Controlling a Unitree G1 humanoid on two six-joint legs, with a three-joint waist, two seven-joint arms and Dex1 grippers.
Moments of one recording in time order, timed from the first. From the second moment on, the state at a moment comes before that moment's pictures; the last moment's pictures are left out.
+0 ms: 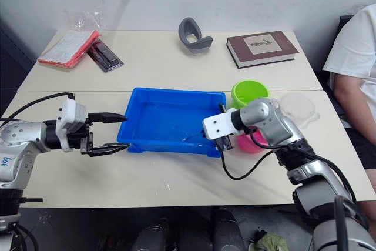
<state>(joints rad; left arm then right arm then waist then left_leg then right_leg) -0.27 0.87 0.18 -0.03 -0.47 0.29 -1.21 -0.85 -0.60 0.47 0.32 -0.23 -0.19 1.24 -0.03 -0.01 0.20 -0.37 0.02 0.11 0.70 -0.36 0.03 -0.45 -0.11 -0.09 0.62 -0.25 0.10</state>
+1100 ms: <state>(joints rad) -0.23 0.90 0.24 0.04 -0.47 0.27 -1.20 -0.84 -0.45 0.38 0.20 -0.09 0.19 1.22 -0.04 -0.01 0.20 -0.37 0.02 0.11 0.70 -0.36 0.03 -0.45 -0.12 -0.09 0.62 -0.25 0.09</state>
